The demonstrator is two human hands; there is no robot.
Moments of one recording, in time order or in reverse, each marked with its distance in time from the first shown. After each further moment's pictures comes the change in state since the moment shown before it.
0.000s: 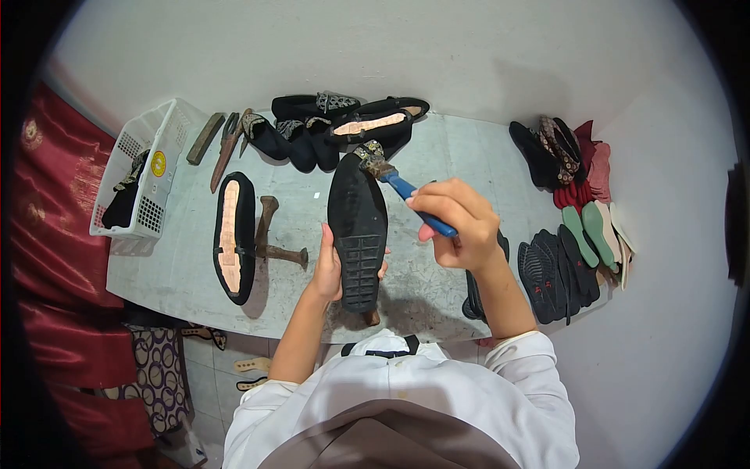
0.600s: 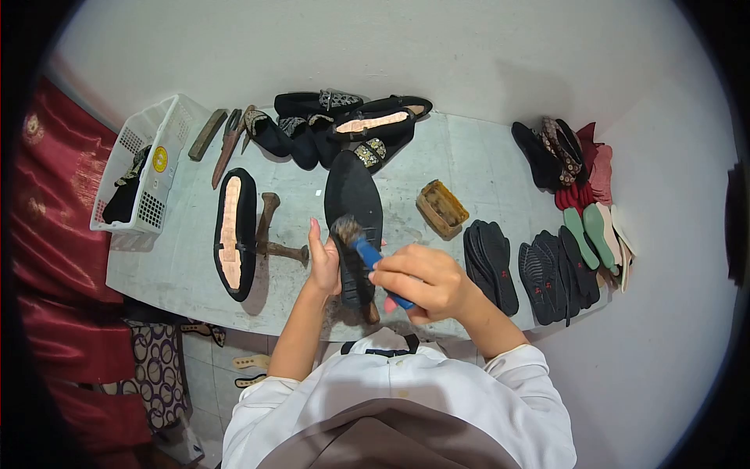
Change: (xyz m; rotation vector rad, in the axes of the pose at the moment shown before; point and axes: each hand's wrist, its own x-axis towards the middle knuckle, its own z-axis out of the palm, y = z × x) left_hand 0.001 0.003 -0.002 0.004 0.298 0.024; right_hand -0.023 -0.042 0.020 0.223 -0.172 -0.033
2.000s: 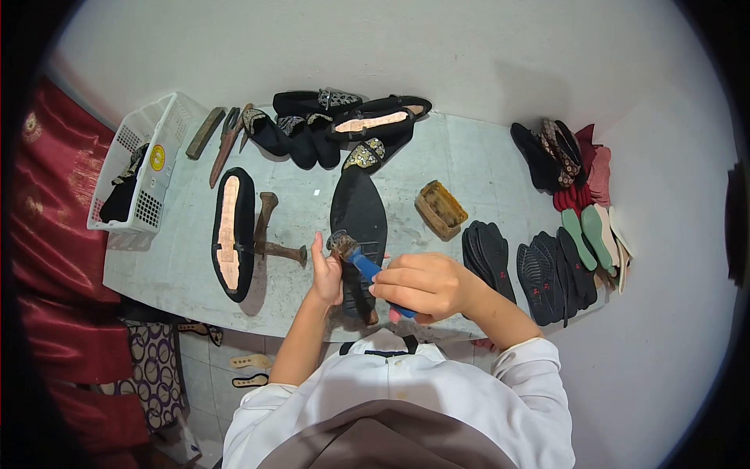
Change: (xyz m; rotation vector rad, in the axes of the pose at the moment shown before) left_hand -0.011 -0.011 0.005 0.014 0.137 -0.023; right_hand 0.000 0.018 -0.009 0.024 -0.141 -0.154
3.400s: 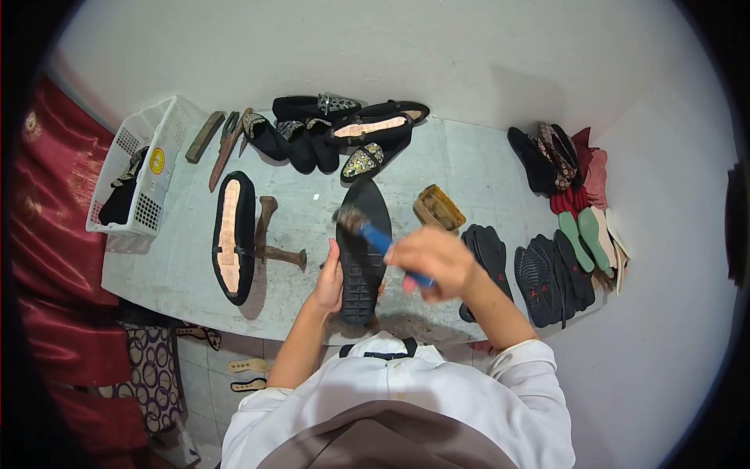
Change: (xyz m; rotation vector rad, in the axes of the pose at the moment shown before) left_hand -0.004 -0.006 -0.013 -0.001 -0.216 -0.130; right_hand -0.007 0.014 0.000 -0.083 0.190 0.106
